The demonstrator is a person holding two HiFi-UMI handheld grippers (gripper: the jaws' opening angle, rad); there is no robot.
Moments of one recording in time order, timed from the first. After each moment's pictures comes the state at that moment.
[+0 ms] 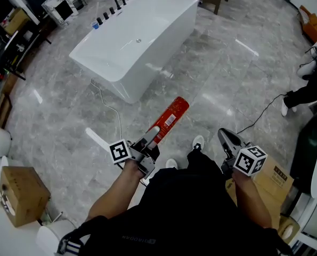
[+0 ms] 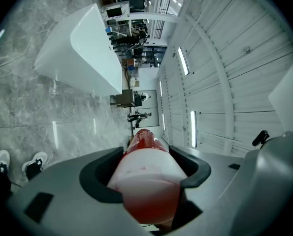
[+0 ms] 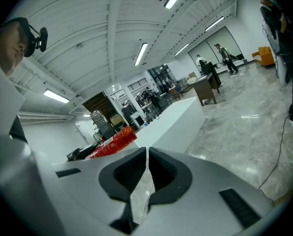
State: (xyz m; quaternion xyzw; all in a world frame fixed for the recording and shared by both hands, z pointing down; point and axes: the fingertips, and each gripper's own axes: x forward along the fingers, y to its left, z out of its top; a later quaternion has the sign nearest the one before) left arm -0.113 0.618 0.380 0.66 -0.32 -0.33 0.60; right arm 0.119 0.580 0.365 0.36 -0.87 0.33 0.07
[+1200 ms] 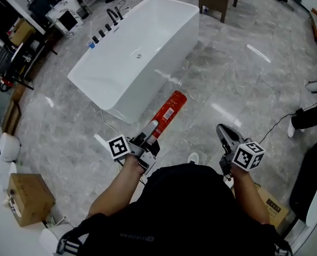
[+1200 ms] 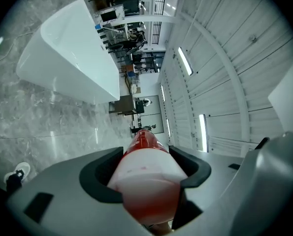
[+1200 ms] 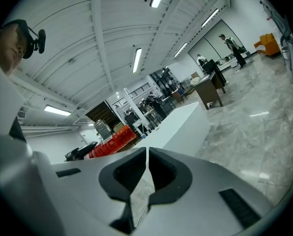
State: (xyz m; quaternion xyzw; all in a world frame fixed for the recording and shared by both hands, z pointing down) left arm -0.028 0.306 0.363 0.64 -0.39 -0.33 0.57; right arm 0.204 0.254 0.381 0.32 -0.88 0.36 0.02
